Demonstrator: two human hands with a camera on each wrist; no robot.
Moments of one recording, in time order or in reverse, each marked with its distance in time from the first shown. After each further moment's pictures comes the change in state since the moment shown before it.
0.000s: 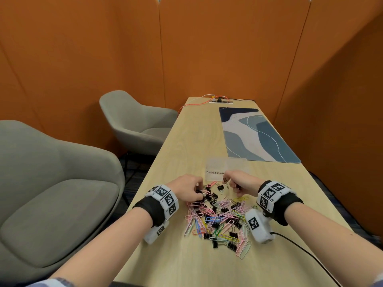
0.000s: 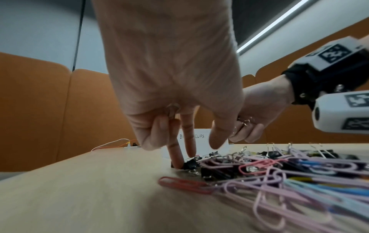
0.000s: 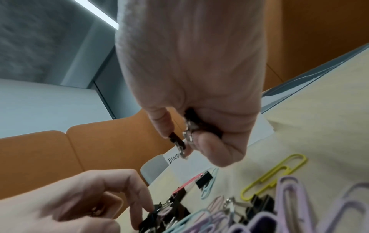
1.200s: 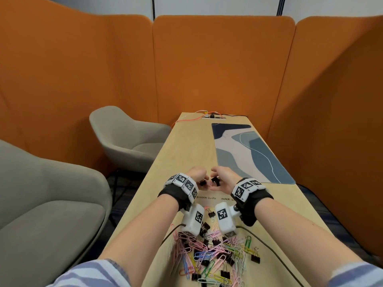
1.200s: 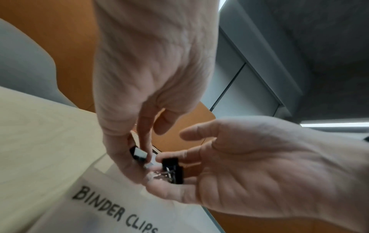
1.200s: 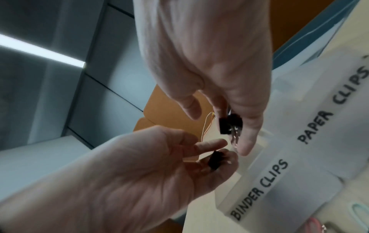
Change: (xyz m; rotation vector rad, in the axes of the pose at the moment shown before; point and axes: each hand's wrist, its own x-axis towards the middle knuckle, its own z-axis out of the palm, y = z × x) left_hand 0.118 0.036 -0.052 -1.121 0.096 -0.507; right_hand 0.059 -0.059 -0.019 0.506 0.128 0.044
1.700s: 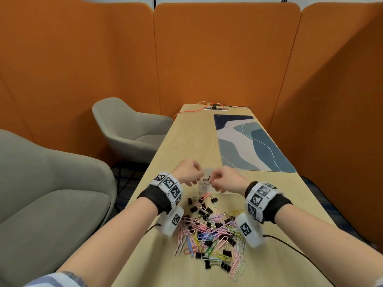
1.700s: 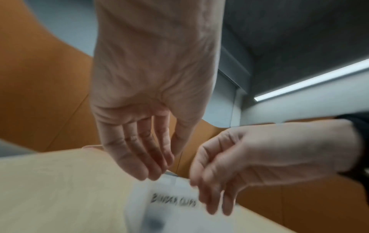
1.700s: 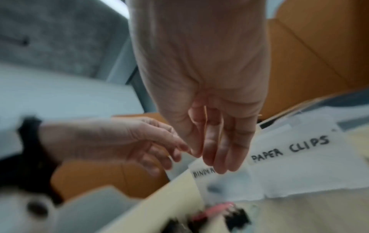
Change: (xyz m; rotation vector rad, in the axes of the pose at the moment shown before) left_hand -0.042 -0.036 -0.033 0.495 0.072 0.340; right_hand -0.047 0.034 -0.008 -0.891 -0.092 -0.415
